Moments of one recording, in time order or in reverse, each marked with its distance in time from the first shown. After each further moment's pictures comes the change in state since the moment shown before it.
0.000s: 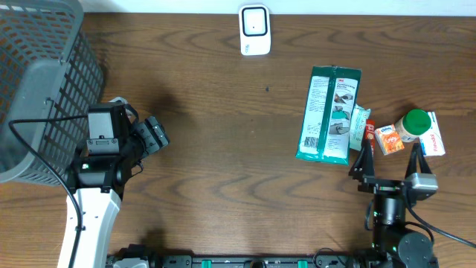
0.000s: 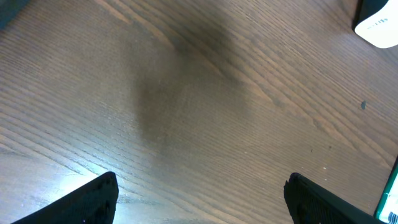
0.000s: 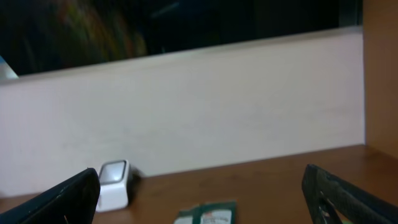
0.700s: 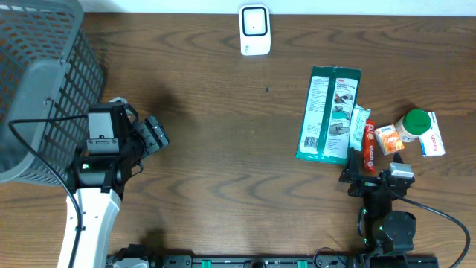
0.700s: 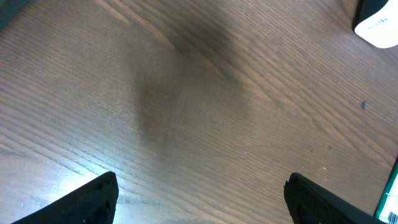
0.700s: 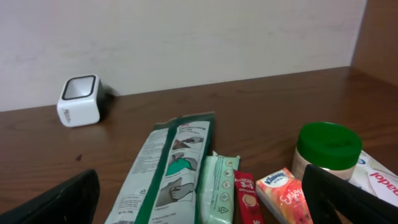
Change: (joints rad) left arm 0.000 0.000 0.000 0.000 0.000 0.000; right arm -0.033 0.000 -0.088 -0.233 0.003 -0.008
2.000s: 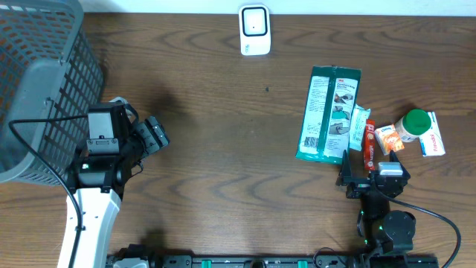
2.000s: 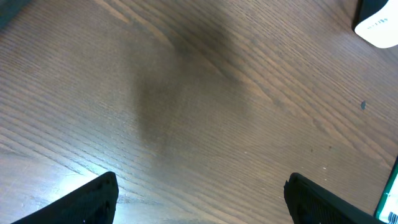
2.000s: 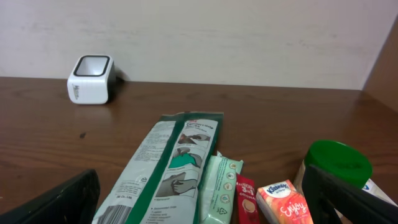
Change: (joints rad) left arm 0.000 0.000 0.000 0.000 0.000 0.000; right arm 0.000 0.000 0.000 -0.008 -0.076 -0.152
